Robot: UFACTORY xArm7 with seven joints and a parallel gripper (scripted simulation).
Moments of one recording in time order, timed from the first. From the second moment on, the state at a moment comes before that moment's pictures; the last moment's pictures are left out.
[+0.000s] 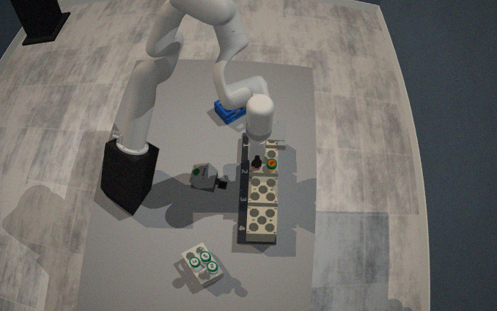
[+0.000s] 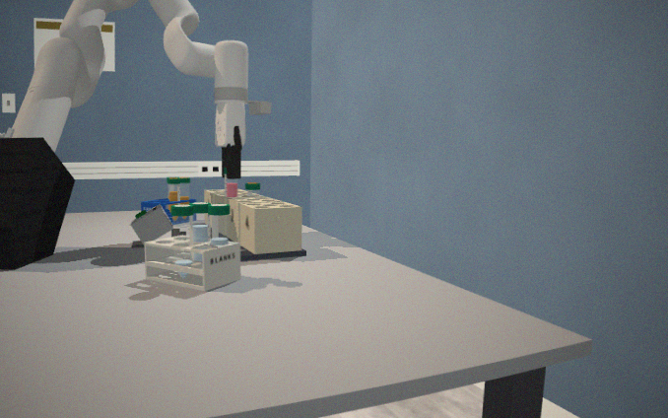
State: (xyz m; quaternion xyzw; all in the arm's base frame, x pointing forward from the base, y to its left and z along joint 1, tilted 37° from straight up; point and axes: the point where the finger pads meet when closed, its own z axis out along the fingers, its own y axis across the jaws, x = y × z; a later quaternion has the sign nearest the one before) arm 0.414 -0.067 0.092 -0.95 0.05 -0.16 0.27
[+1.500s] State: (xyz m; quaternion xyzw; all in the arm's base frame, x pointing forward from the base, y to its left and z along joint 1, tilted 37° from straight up) arm 0.426 -0.049 0.063 -0.95 0.05 -0.16 0.27
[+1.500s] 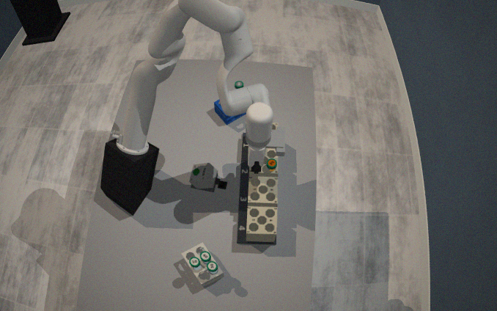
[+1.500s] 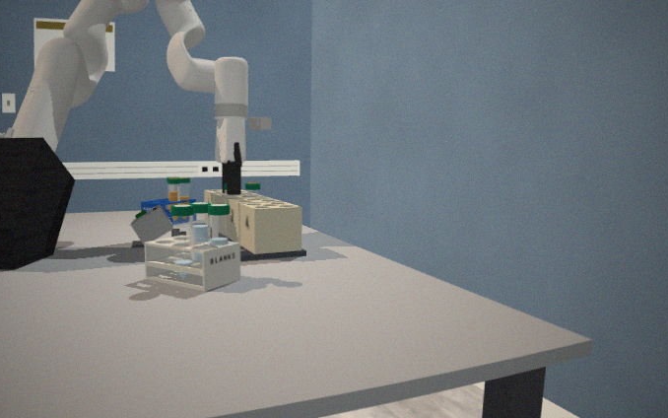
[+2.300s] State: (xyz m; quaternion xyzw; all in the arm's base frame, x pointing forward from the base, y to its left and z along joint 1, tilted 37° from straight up) arm 0.426 -0.049 0.063 -0.95 0.05 -0.16 0.27
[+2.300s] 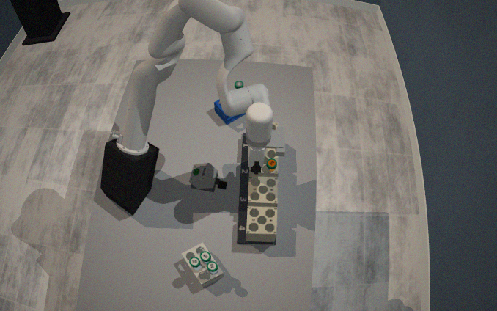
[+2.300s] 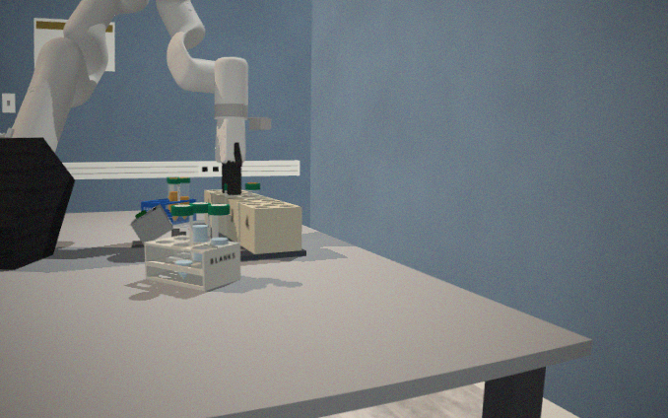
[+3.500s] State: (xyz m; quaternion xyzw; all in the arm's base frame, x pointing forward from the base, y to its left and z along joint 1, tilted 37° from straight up) arm 0.415 -0.067 0.091 -0.95 0.05 -0.16 0.27
